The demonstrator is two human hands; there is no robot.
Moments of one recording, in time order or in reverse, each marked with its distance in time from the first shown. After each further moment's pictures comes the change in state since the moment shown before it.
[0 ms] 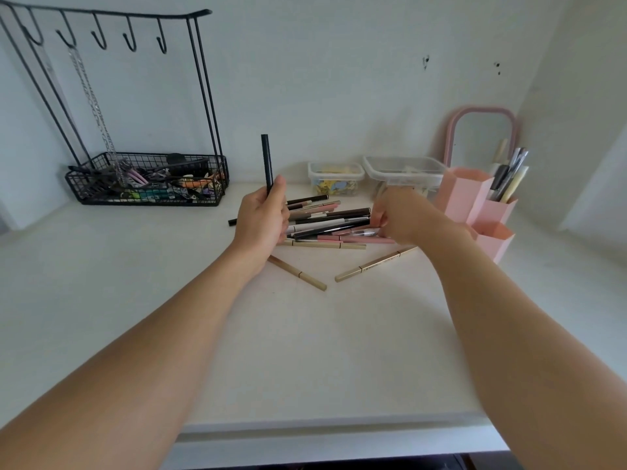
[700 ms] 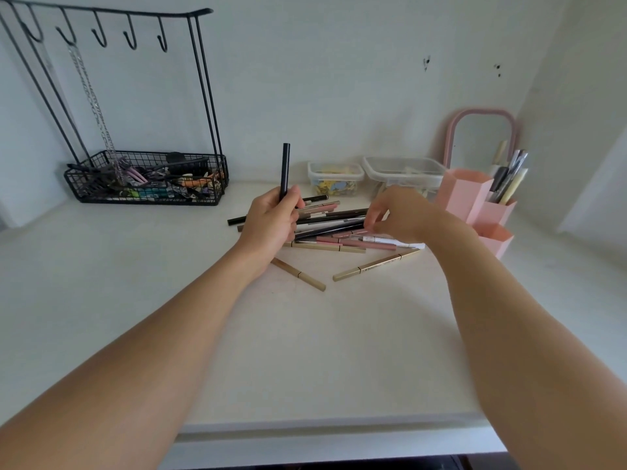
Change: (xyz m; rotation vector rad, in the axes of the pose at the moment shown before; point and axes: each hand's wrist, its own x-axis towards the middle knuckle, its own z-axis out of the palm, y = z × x) left_hand -0.002 -0.003 0.005 -0.007 -0.126 -0.026; right_hand -0.015 -0.008 -0.019 0.219 -0.058 -0.099
